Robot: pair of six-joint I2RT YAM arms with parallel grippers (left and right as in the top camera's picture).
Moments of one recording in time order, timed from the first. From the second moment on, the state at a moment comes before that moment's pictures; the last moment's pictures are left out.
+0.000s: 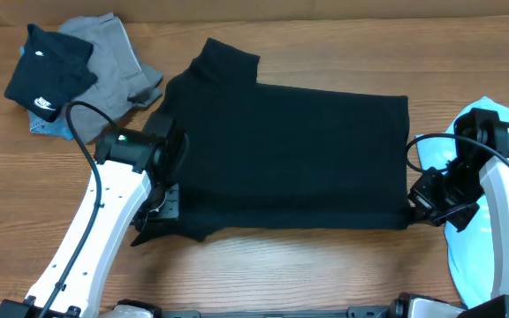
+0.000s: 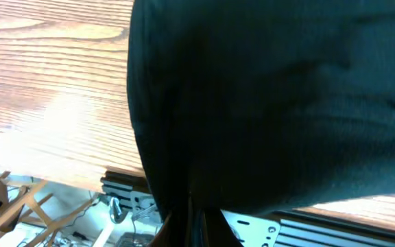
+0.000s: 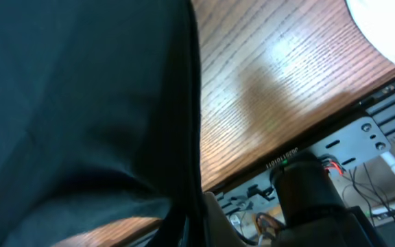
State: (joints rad) left arm -0.25 1.43 1.23 -1.53 -0.18 -0.35; right arm -0.20 1.42 1.25 -1.60 -0.14 0.57
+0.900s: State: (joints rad) left arm -0.25 1.70 1.21 -0.84 -0.07 -0.24; right arm -0.17 1.49 1.18 -0.93 -0.20 0.54
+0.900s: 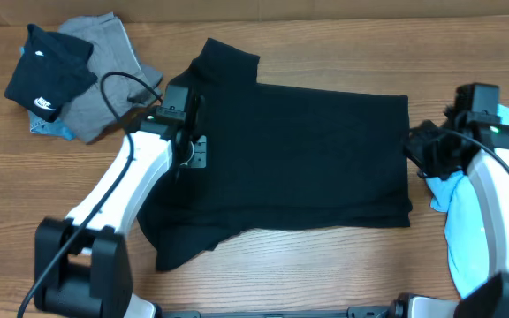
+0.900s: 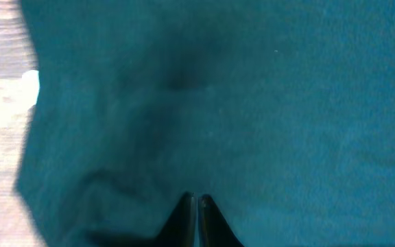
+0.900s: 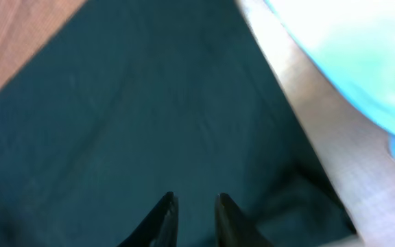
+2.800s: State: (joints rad) left arm -0.22 2.08 1.29 -0.20 -0.03 -0.21; right arm -0.15 1.42 1.37 -1.03 -0.34 0.49
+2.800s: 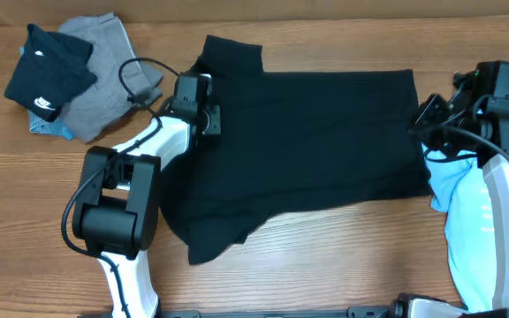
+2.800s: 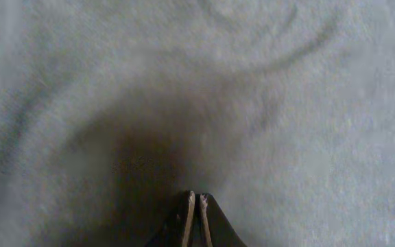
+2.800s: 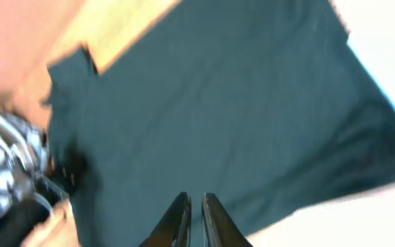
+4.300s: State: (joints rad) left arm -0.13 2.14 1.40 -0.34 0.07 -0.21; right arm -0.13 1.42 1.34 -1.18 -0.25 0.49
